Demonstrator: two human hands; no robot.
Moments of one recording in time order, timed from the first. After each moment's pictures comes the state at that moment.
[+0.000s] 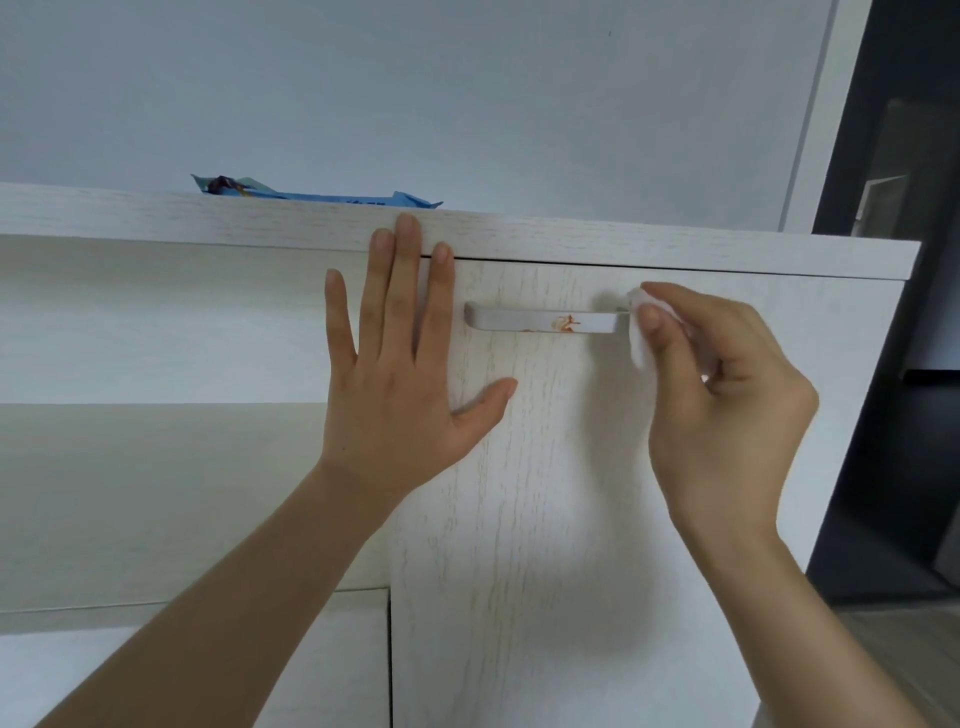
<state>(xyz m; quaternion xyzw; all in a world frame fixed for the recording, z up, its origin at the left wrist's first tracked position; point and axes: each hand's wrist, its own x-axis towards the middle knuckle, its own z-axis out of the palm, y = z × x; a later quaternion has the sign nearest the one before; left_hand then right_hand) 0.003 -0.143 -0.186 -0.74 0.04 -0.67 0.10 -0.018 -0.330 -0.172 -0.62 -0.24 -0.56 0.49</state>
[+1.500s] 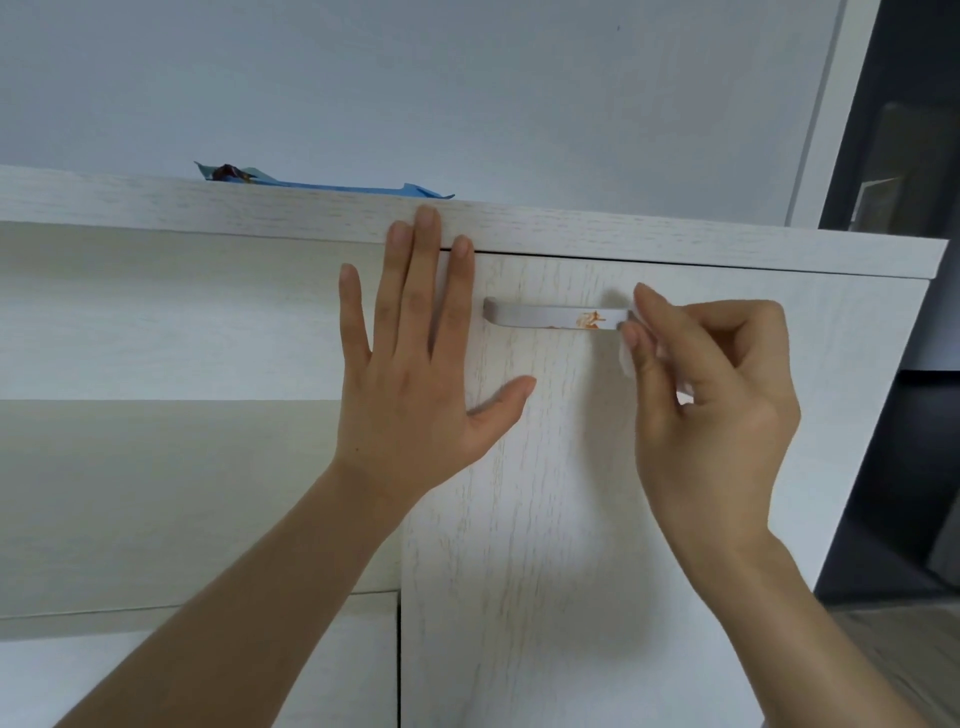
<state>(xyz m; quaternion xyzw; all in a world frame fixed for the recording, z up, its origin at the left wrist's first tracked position) 0.008 -0.142 -0.187 -0.73 0.06 -0.67 0.08 -0.010 -0.316 -0.183 -0.62 -0.26 -0.59 0.44</state>
